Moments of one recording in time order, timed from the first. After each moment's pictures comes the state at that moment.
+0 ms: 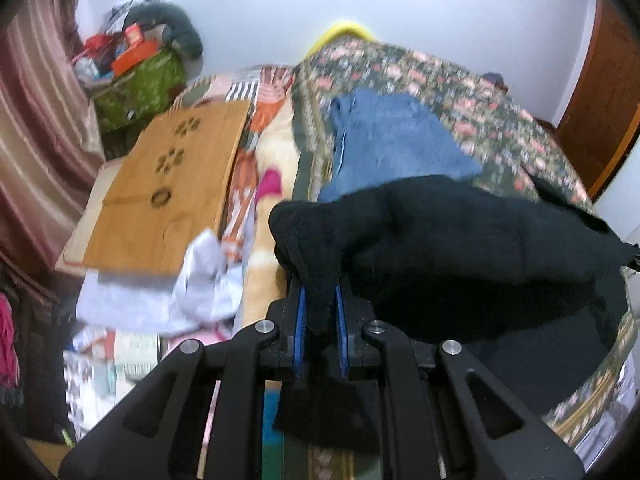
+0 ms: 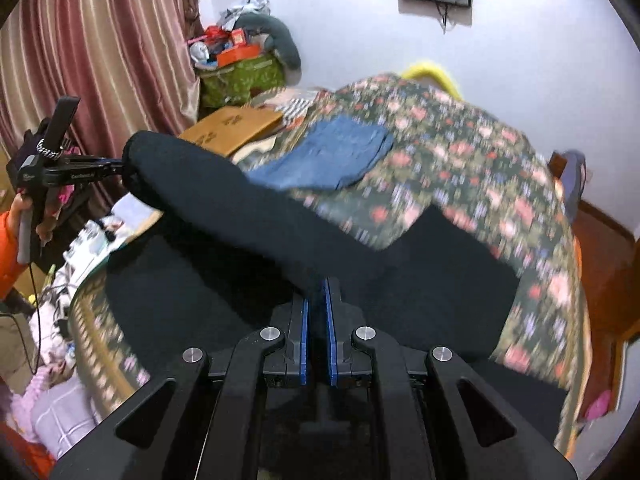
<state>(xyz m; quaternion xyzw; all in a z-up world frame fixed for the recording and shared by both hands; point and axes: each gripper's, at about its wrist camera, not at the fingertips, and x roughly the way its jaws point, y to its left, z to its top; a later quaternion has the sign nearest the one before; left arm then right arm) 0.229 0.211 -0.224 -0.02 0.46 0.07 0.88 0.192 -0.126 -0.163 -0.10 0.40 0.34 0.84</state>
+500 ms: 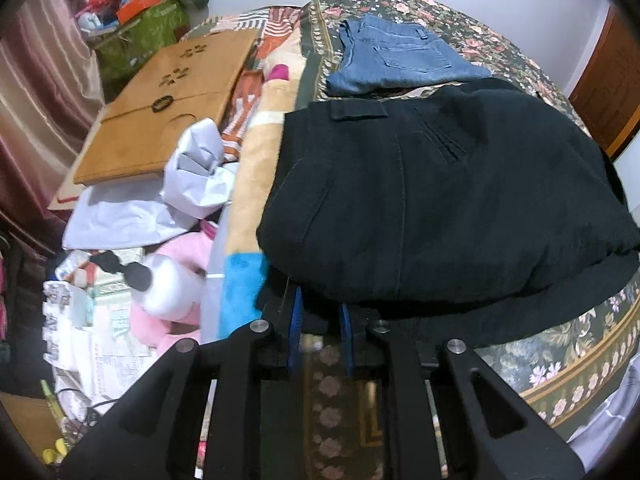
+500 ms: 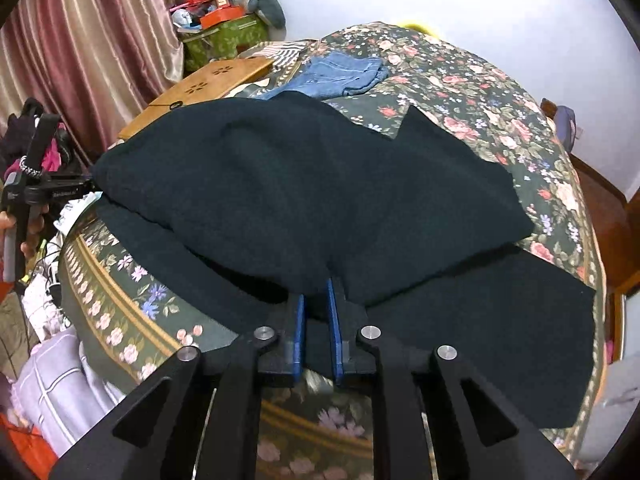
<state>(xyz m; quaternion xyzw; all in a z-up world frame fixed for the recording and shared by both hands) 0.162 0.205 -0.295 -0.04 0.52 0.08 0.85 0.146 -0.135 -0.198 -0.10 0.46 0.30 0.83</state>
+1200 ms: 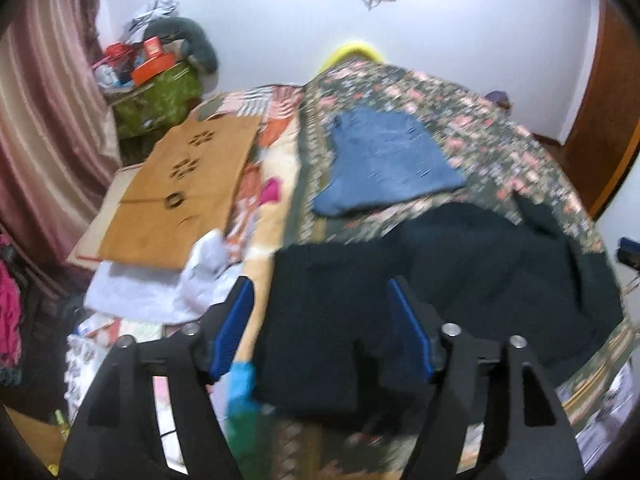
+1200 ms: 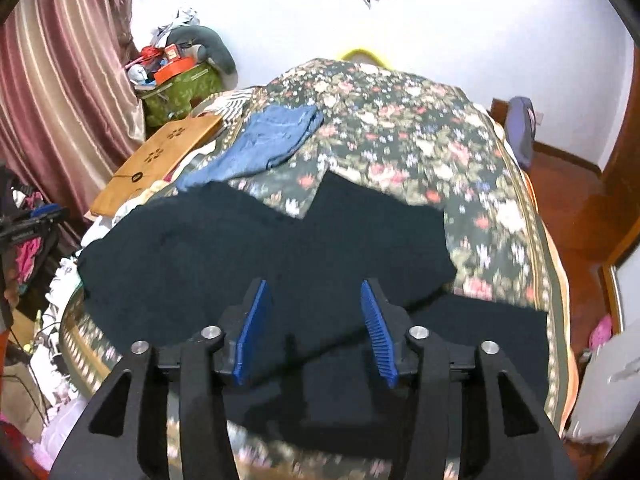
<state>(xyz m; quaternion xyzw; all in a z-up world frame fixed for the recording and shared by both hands) 0.213 0.169 -0.190 -0.03 0.42 0.09 0.90 0.210 -0.170 -0.151 -0.04 0.42 0.24 0.88</state>
